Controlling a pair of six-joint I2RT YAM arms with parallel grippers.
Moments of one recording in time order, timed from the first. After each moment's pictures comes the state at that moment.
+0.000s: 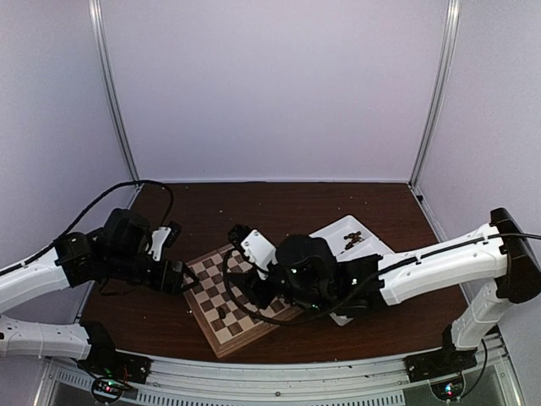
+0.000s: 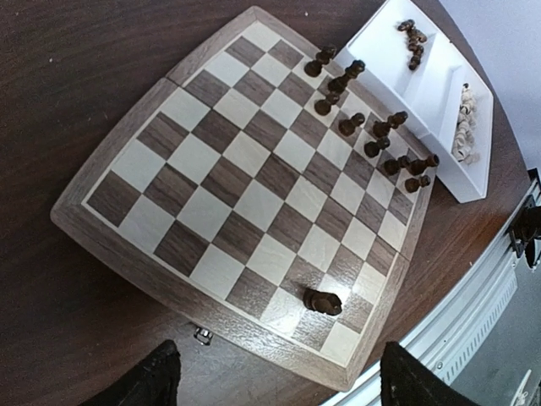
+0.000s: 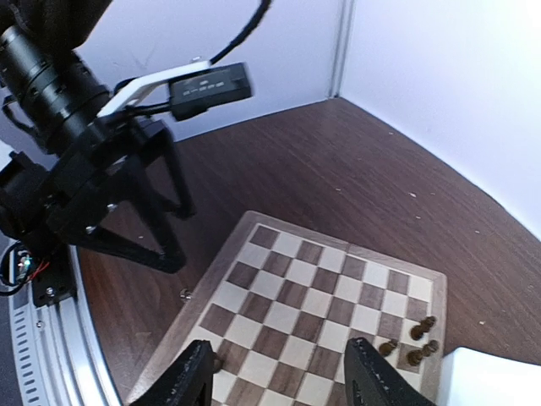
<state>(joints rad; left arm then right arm) -0.76 0.89 0.71 -0.63 0.12 -0.47 1.33 1.66 1.10 0.21 0.35 0.09</state>
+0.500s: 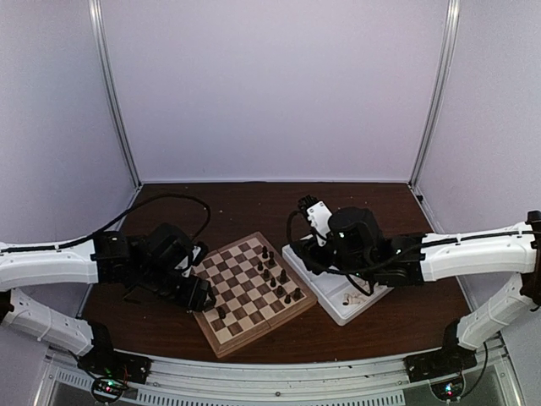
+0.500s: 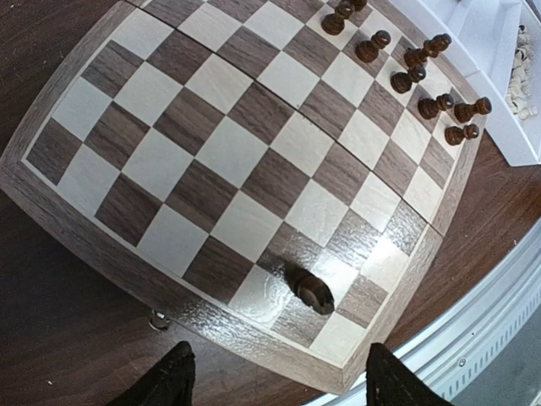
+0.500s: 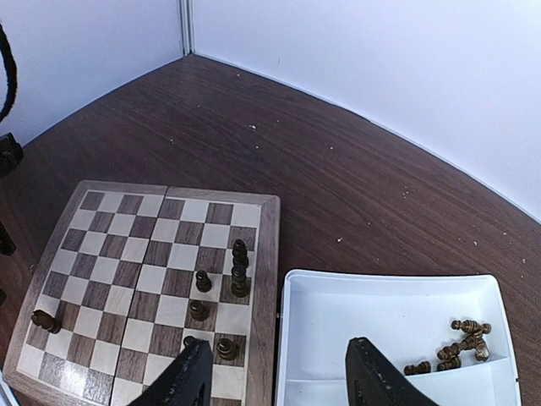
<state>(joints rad) -0.99 1.15 0.78 -0.67 -0.02 -0.65 1.09 1.41 0.91 0.02 0.45 0.16</state>
